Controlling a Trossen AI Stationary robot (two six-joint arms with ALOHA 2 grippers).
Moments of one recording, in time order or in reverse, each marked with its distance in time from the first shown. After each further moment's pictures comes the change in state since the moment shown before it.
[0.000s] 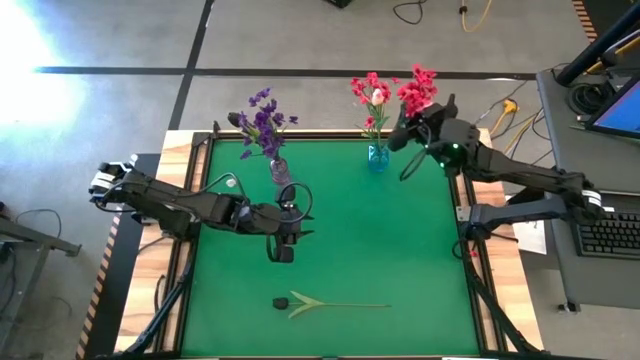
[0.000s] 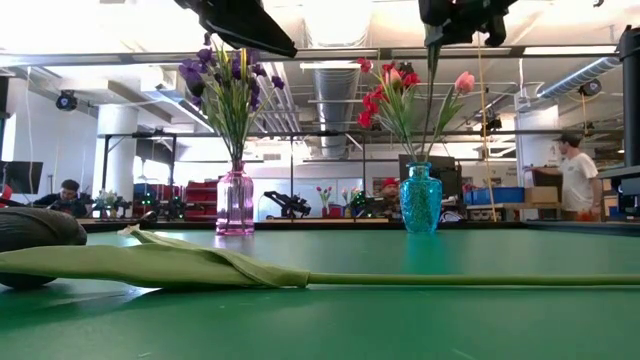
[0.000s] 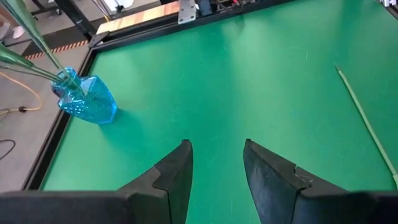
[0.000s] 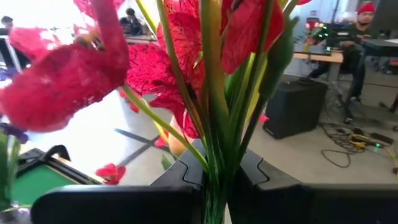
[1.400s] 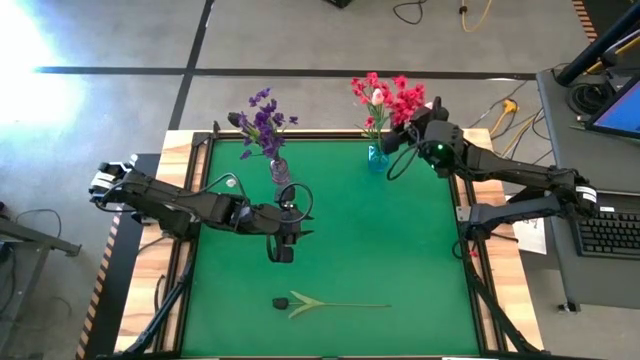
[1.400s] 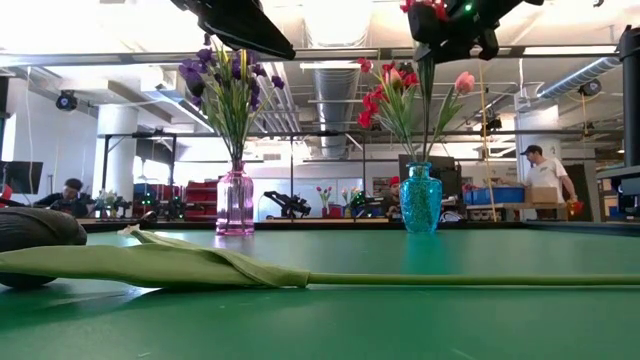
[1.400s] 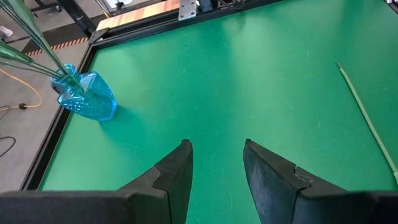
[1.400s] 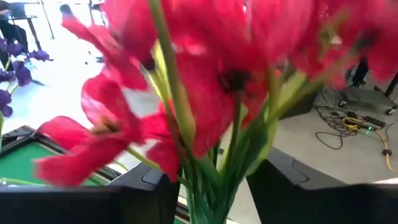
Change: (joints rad) left arm 0.000 0.001 -0.001 -0.010 -0.003 -0.007; right arm -0.004 0.069 0.000 -0.049 0.008 0.059
